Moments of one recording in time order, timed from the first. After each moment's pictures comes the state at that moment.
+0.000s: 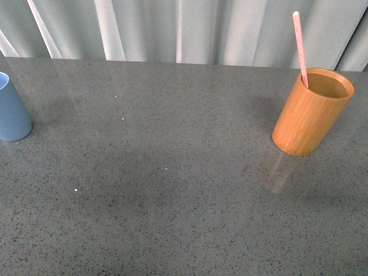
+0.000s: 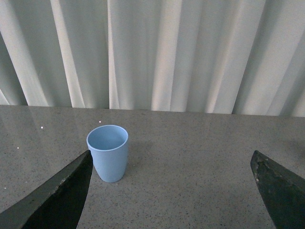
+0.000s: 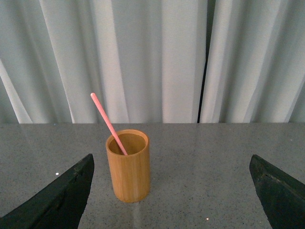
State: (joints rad) left arm 0.00 0.00 0.02 0.00 0.00 0.00; right arm 0.00 0.00 0.02 0.00 0.00 0.00
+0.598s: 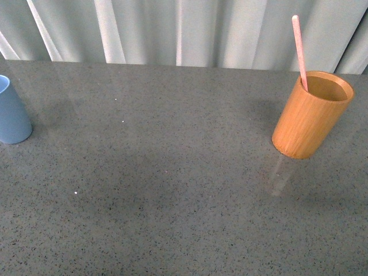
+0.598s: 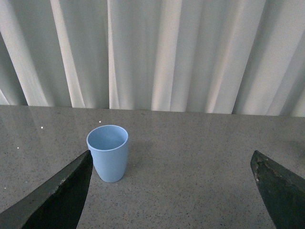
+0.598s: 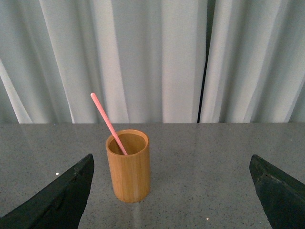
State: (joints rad) left arm 0.00 0.00 0.02 0.00 -0.01 0.00; right arm 0.00 0.00 0.02 0.00 0.00 0.00
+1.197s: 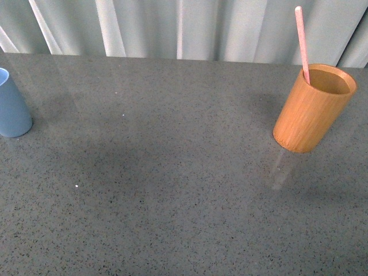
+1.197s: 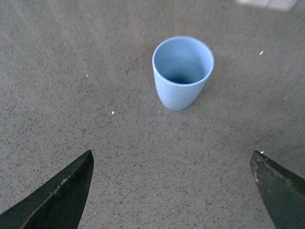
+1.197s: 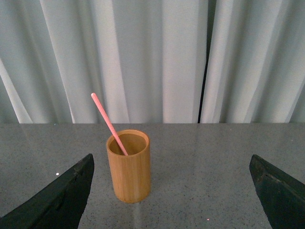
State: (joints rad) left arm 0.22 1.04 0.48 -0.02 -0.04 0.03; right arm 0.00 0.00 0.02 0.00 0.00 0.00
